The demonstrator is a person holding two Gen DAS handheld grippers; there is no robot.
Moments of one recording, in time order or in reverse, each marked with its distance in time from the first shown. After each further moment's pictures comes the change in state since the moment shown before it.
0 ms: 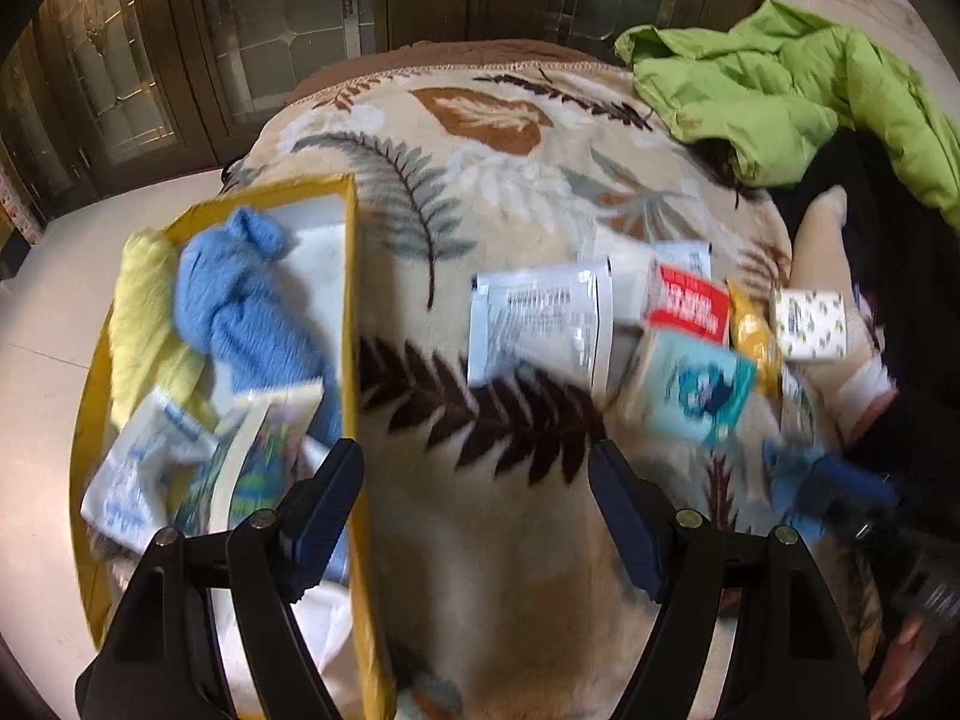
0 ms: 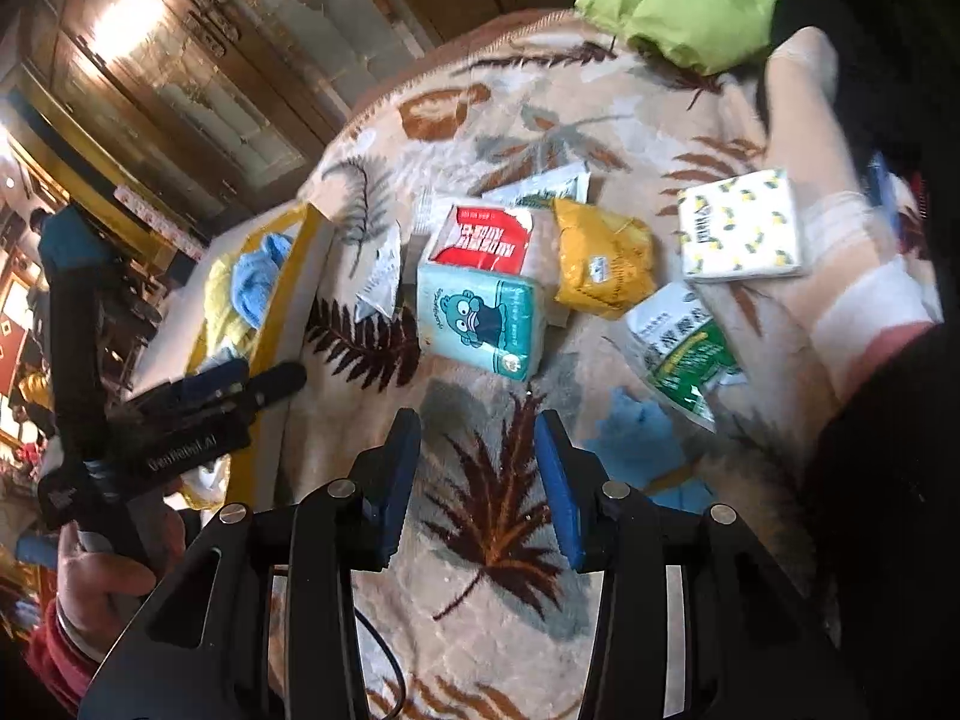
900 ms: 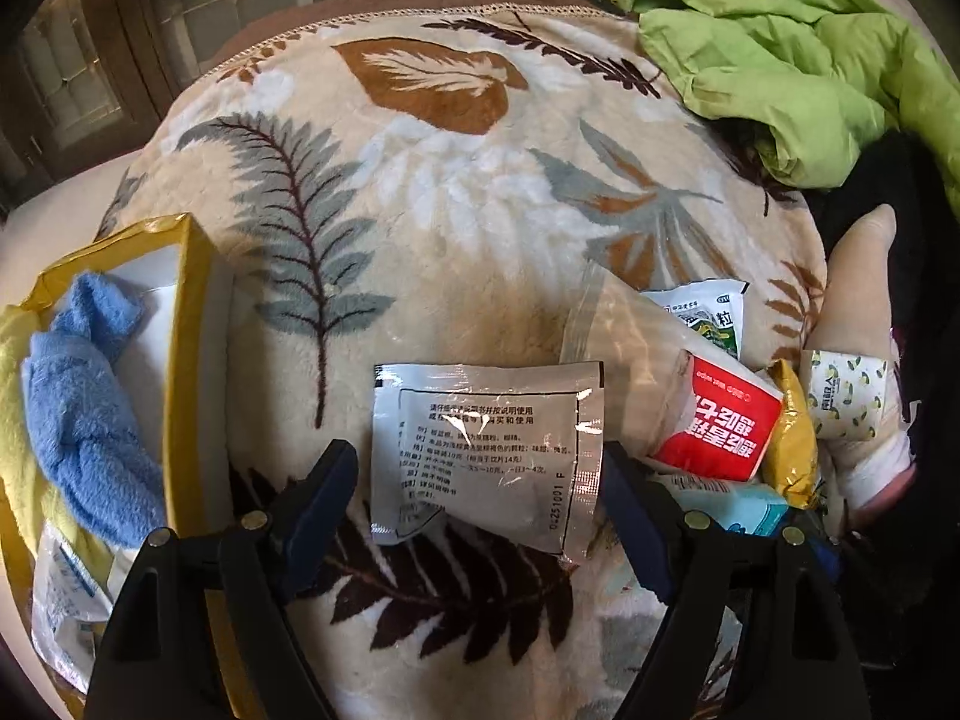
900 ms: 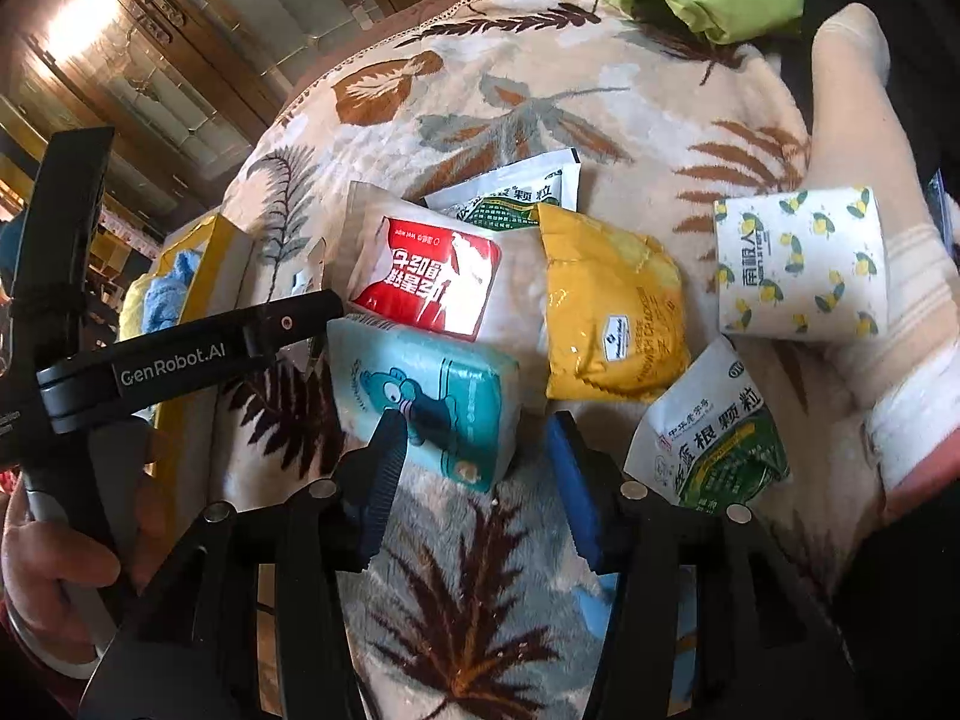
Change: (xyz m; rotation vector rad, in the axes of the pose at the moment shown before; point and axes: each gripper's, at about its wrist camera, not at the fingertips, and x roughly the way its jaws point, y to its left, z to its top) left arm 0.087 -0.024 0.065 0.008 0.151 -0.062; right arm 0.066 -0.012 0.037 0.035 0.038 -0.095
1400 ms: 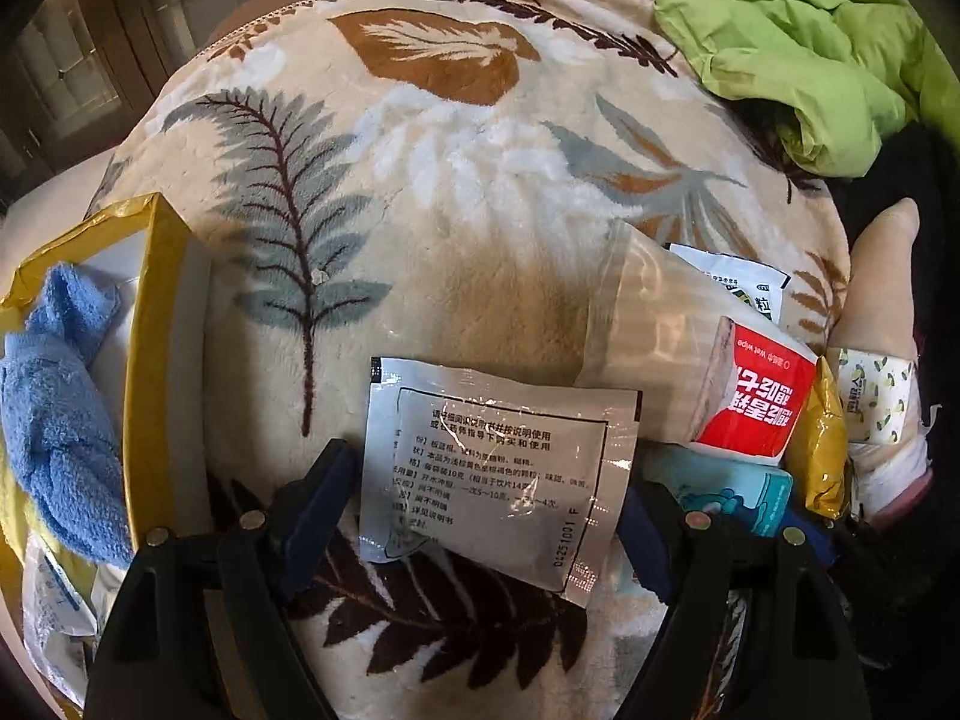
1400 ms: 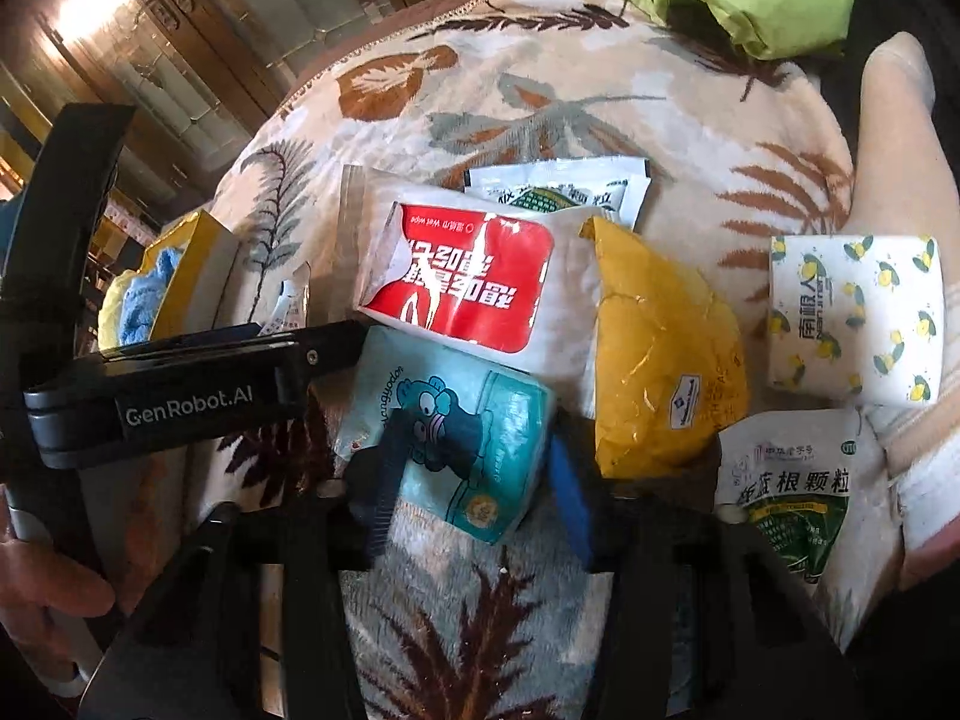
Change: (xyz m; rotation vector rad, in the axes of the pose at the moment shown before) left arm 0.022 -0.003 0.005 -0.002 0.030 0.021; right arm 0.023 0.007 0.013 -0.051 -0.022 -0.013
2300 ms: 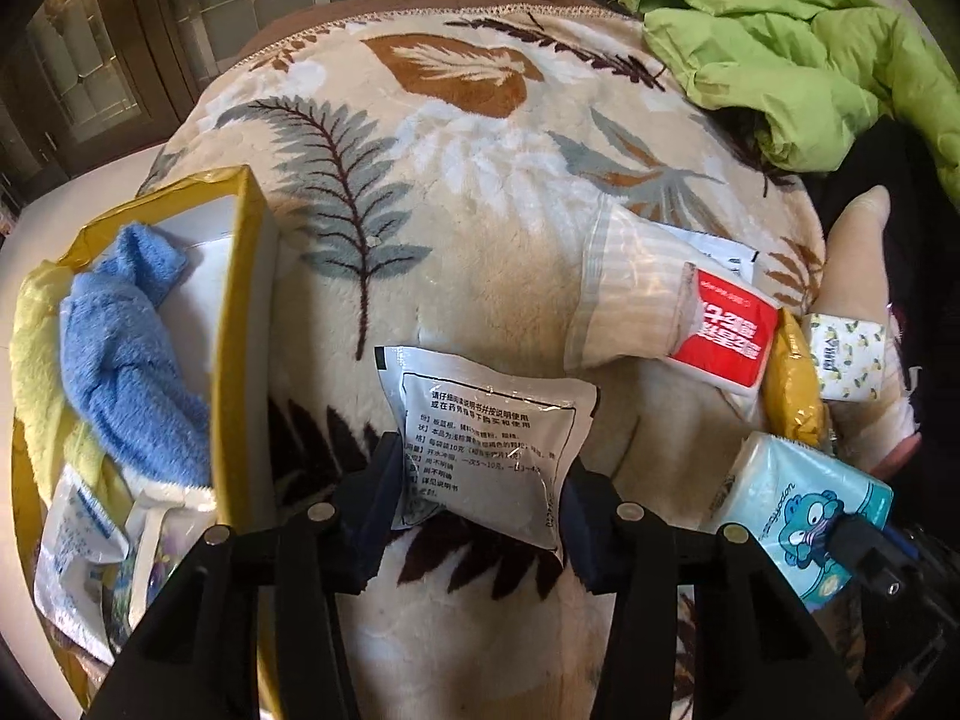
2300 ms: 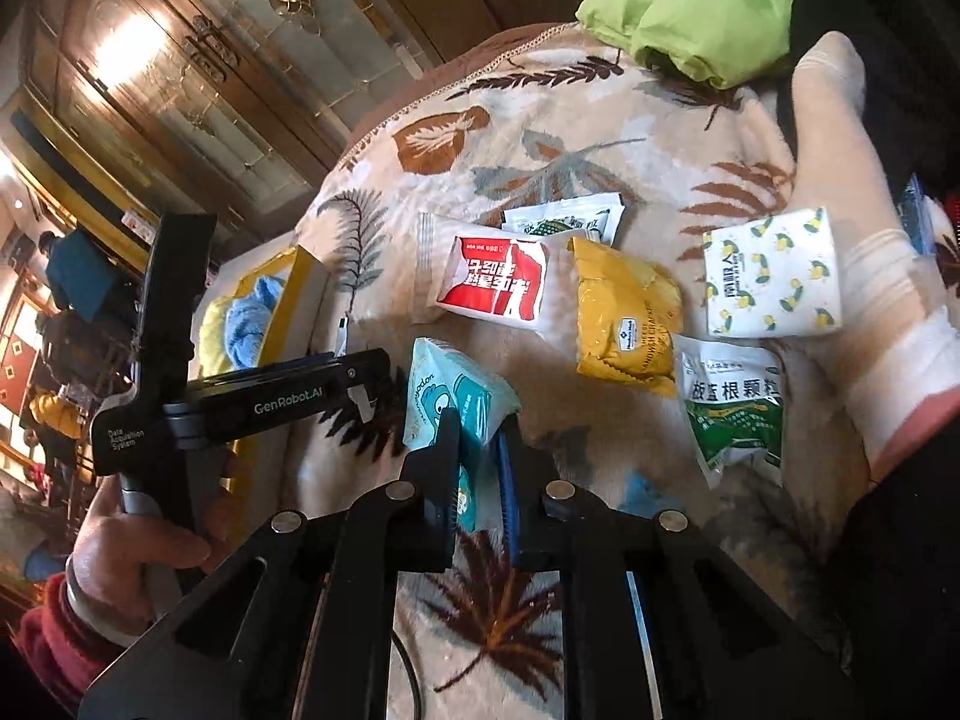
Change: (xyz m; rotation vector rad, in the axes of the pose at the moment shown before) left arm -0.043 0.012 -0.038 -0.007 -0.051 0.010; right arm -0.077 -0.009 -0.029 0.044 -0.090 0.149
